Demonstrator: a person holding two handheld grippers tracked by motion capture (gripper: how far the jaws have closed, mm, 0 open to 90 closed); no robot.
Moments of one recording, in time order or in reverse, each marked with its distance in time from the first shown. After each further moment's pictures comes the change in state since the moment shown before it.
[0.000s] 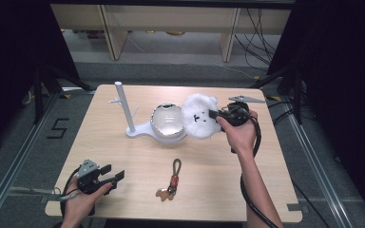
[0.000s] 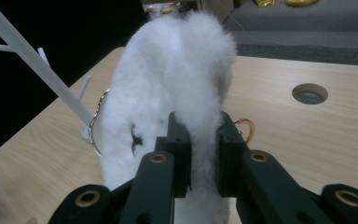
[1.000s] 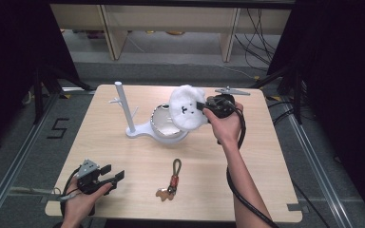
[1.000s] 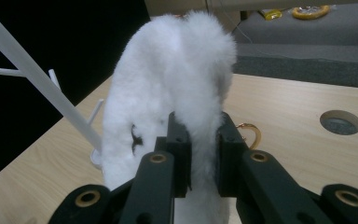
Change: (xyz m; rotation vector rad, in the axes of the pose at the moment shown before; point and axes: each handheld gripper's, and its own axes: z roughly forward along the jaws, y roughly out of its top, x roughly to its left) left arm 0.001 -0.001 0.000 -0.004 0.004 -0.004; right arm 0.022 0.019 0.033 -0.039 0.030 -0.014
